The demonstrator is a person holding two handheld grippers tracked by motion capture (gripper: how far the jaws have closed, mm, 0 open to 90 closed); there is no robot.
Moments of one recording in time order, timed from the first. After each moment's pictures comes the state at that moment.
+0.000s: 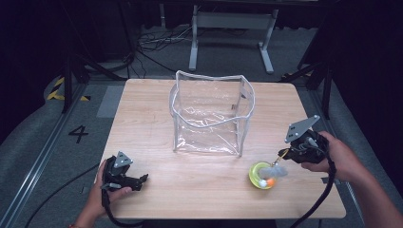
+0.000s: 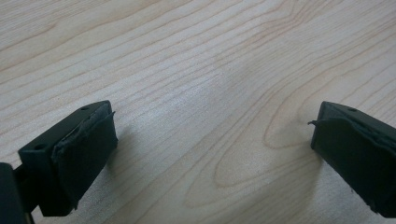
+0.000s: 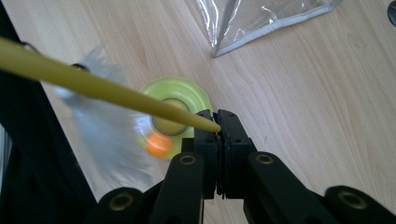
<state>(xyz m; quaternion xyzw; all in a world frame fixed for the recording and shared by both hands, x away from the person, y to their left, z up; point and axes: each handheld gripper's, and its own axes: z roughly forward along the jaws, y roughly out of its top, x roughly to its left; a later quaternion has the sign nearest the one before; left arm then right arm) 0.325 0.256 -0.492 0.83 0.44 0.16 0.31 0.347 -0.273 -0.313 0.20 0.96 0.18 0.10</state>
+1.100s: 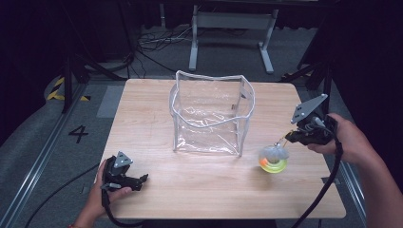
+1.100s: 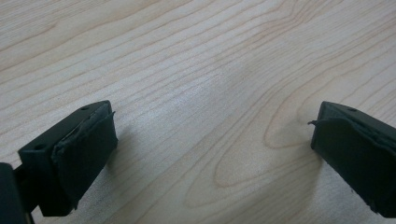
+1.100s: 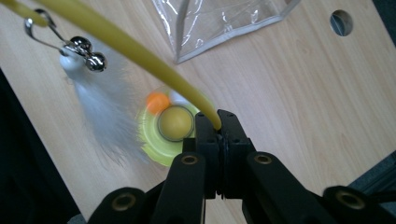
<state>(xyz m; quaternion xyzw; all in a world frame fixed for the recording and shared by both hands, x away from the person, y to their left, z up) 0.325 0.256 -0.492 0.83 0.44 0.15 0.31 0.374 -0.281 -0.272 0.22 0.95 0.17 0.13</state>
